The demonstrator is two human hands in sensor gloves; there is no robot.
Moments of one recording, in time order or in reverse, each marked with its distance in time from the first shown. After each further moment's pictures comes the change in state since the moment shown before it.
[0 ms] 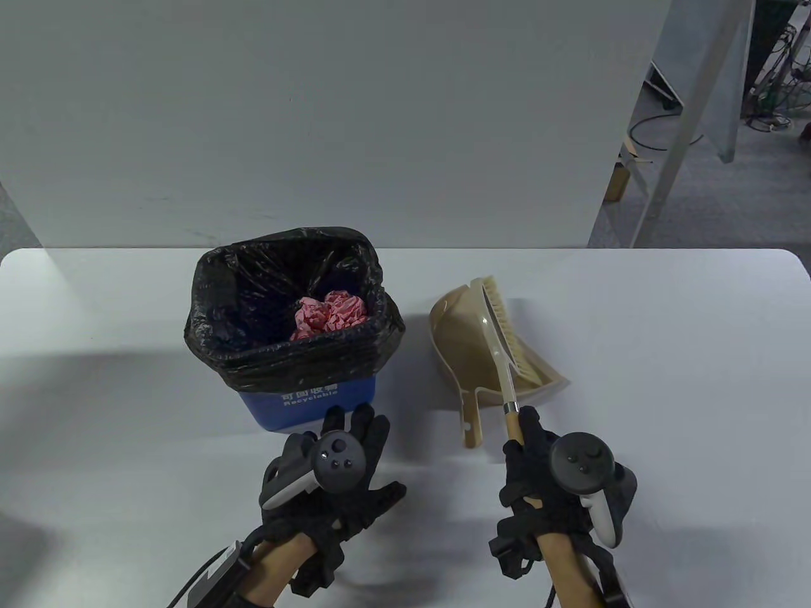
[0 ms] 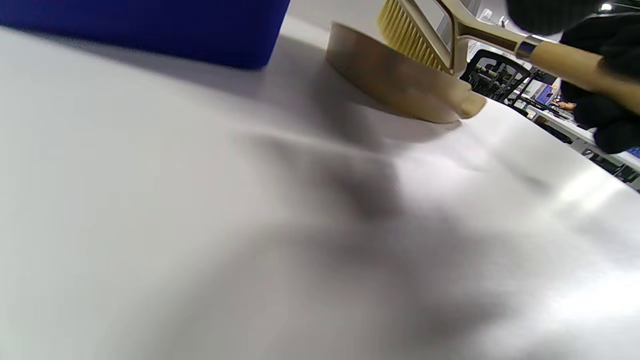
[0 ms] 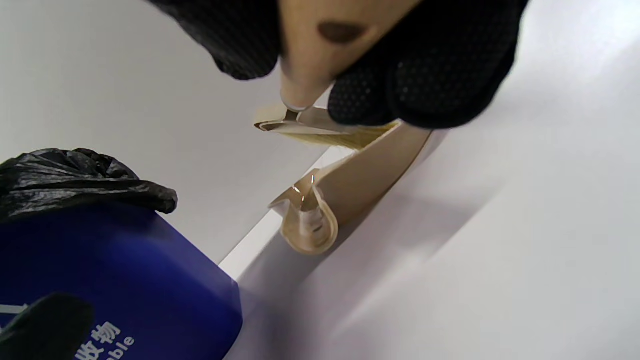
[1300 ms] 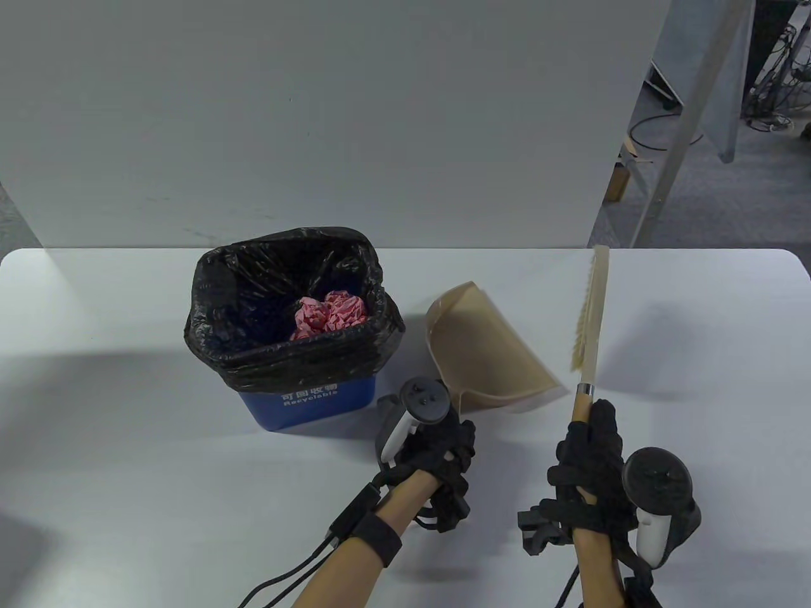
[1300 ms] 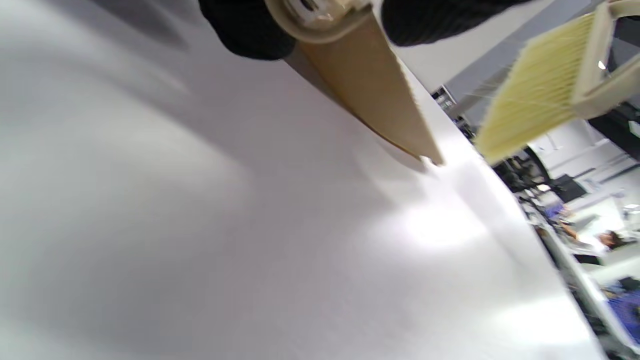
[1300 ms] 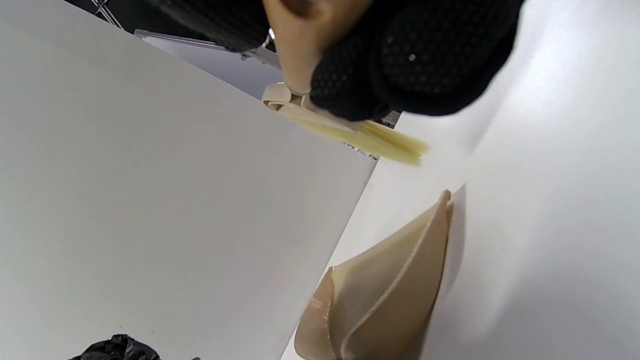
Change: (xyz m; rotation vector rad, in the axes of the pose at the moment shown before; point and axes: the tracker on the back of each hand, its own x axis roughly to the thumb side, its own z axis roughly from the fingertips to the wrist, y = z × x) left_hand 0.065 -0.034 -0.139 0.023 0.104 0.483; right_hand -0.020 -0.056 0.013 -0.294 0.055 -0.277
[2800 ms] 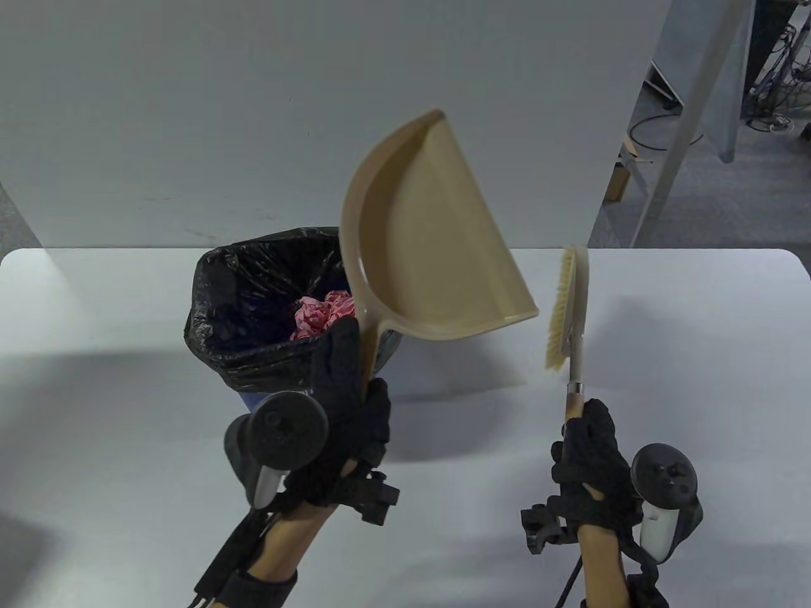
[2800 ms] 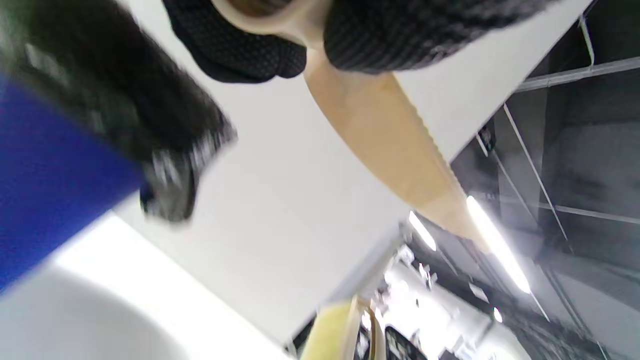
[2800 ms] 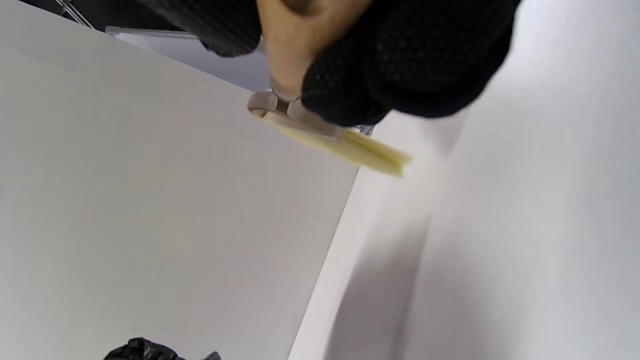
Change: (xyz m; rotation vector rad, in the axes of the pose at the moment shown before) left_hand 0.071 0.123 0.183 0.636 -0.417 -0.057; right_hand -0.005 -0.004 -0.006 0.041 0.043 -0.093
